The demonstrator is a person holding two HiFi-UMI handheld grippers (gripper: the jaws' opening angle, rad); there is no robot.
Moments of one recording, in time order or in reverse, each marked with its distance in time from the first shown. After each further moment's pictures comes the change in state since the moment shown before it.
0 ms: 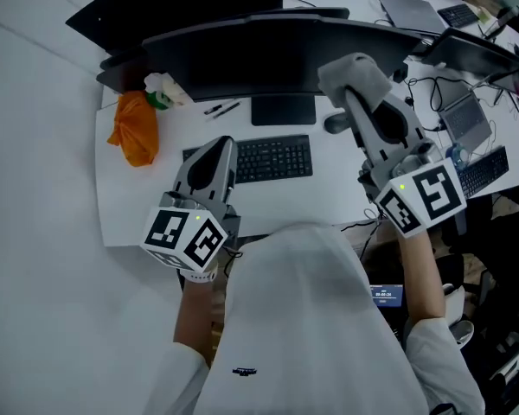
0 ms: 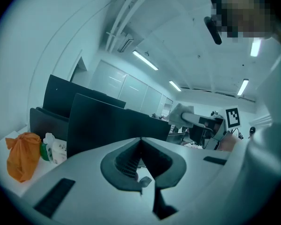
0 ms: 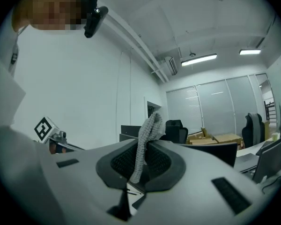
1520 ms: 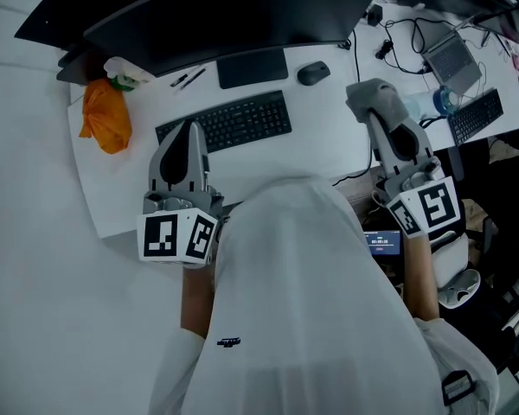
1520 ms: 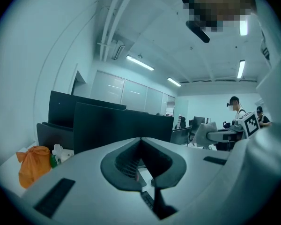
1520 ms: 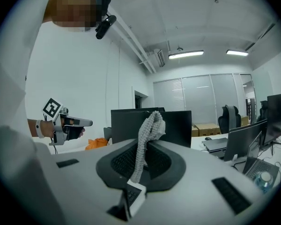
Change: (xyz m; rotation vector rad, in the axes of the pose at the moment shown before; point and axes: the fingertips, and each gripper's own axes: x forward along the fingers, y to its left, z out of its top) left arm -0.008 -0.017 -0.019 0.165 -0.042 0.090; right arm -0.132 -0.027 -0.098 0.028 0.123 -0.166
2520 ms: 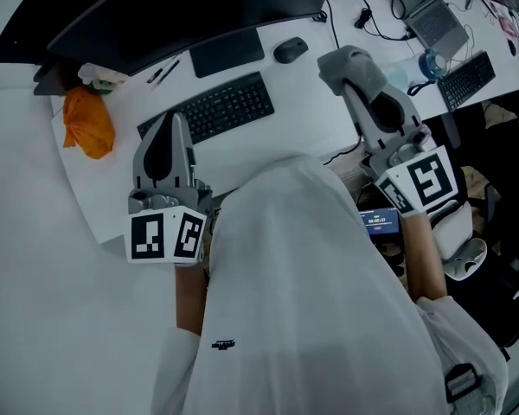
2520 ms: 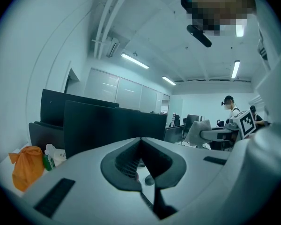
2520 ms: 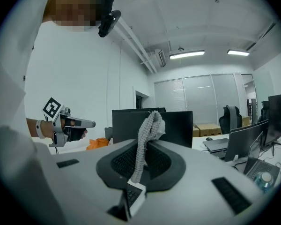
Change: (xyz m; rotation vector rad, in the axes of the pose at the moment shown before) left arm 0.009 -0.027 -0.002 0.020 0.028 -0.065; right arm 0.000 0.003 0.004 -0.005 -0.002 0.015
